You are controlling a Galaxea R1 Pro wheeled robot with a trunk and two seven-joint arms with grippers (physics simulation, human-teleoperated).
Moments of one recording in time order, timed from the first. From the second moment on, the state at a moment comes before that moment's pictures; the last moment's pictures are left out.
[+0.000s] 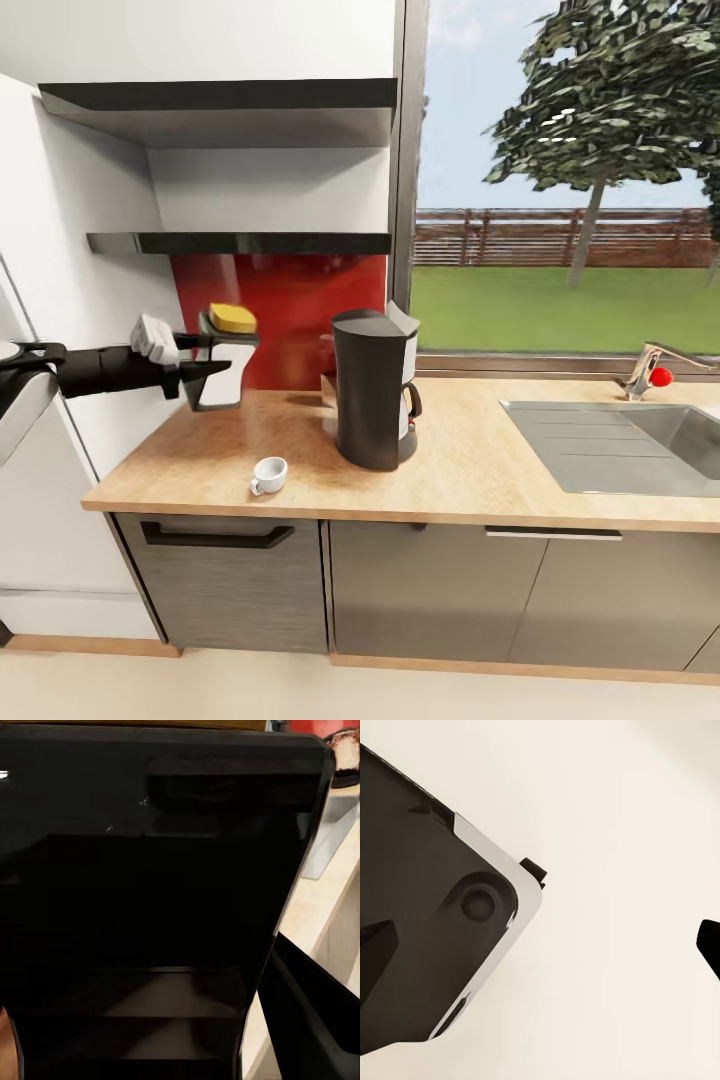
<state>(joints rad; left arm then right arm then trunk) -0.96 0.68 -0.30 -1.51 0.53 0.57 -0.87 -0.17 -0.22 1.11 0.05 -0.58 -0.37 0.38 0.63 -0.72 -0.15</state>
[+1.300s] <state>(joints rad) -0.75 0.68 -0.29 -1.10 0.59 0.00 -0.87 -0.17 -0.22 1.11 0.05 -0.58 -0.37 0.38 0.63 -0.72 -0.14</state>
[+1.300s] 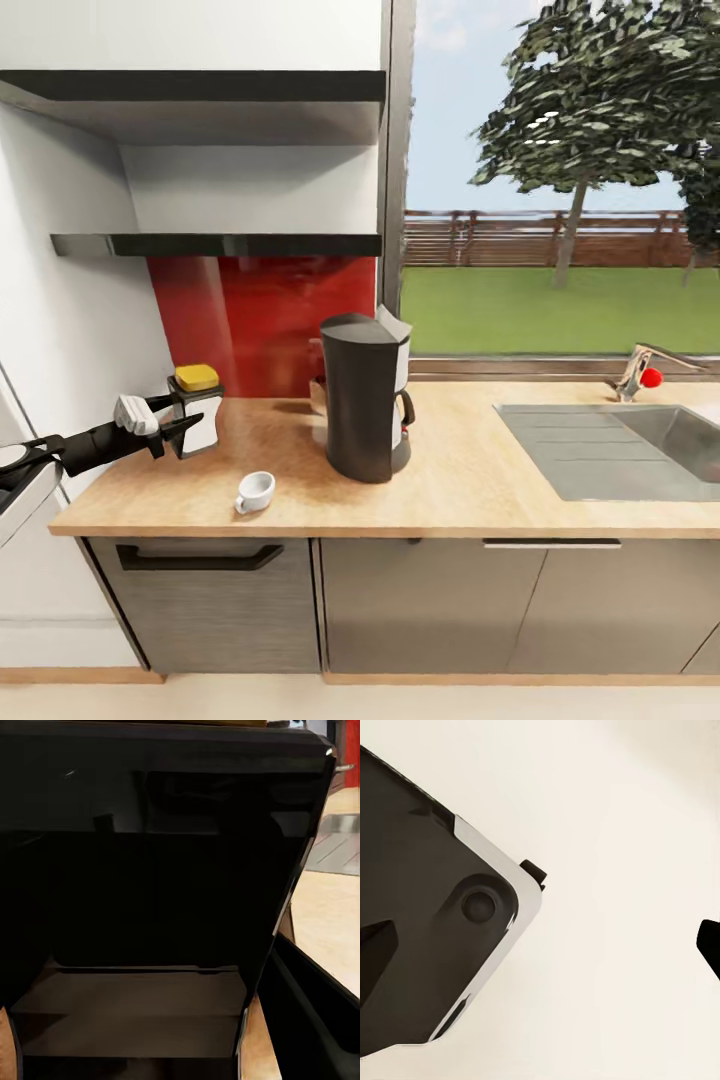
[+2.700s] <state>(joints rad) -0.75 0.68 -0.23 -0.91 0.59 0.00 -1.05 -0.17 -0.22 1.11 0.05 -0.58 -0.37 0.38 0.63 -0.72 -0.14</state>
